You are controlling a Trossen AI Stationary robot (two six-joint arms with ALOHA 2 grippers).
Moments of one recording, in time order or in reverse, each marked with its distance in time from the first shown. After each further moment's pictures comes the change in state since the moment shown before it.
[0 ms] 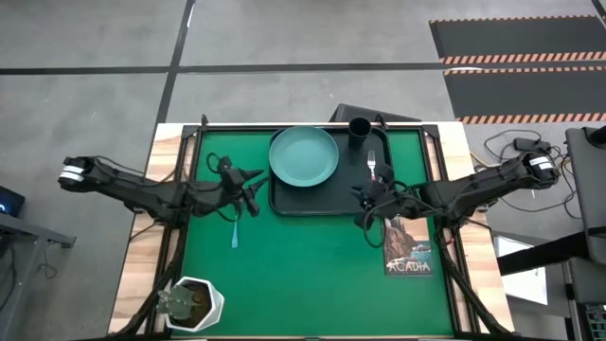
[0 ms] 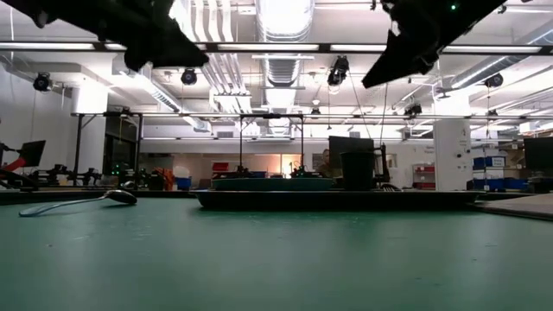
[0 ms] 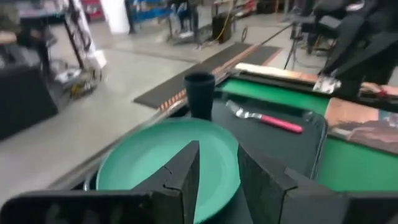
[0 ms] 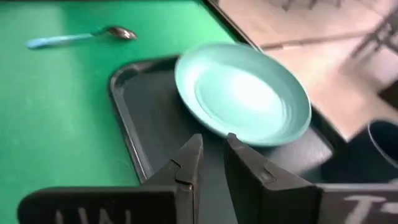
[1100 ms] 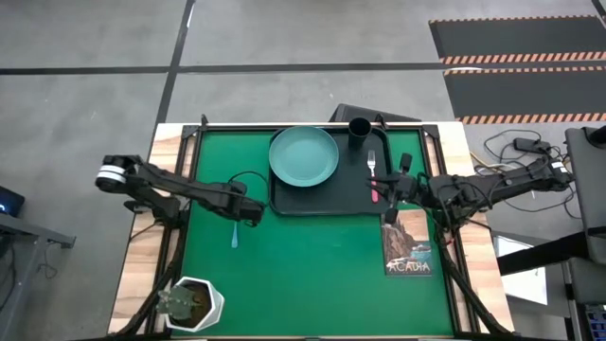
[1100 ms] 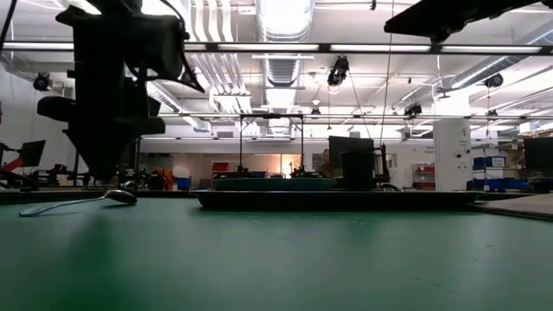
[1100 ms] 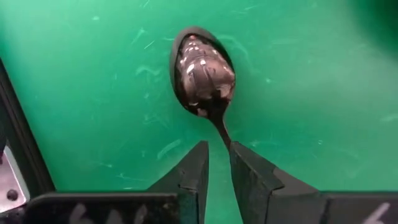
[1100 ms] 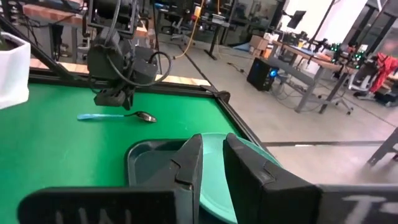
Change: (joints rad) left arm 0.066 0.493 0.309 -1.226 0.478 -1.143; right arm -0.002 -0.411 -0.223 0.316 -0.102 -0.397
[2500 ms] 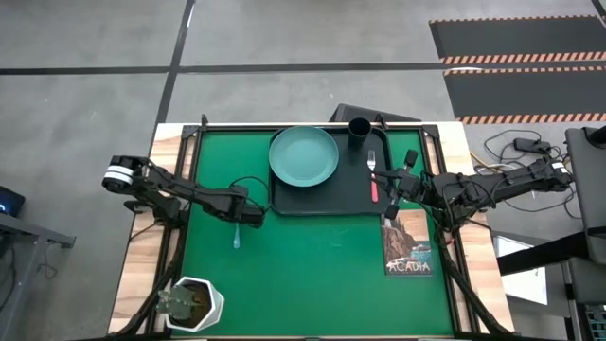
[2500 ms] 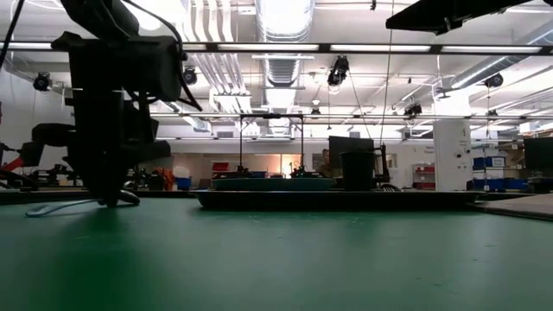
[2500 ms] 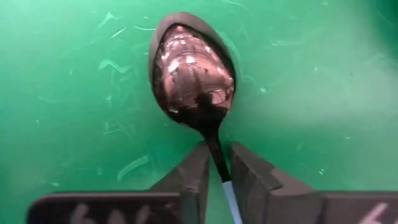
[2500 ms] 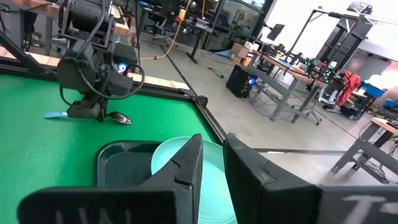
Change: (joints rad) left arm -0.002 0.067 -0.095 0.197 -0.025 -0.087; right arm -0.001 -0.018 0.010 0.007 0.072 -0.114
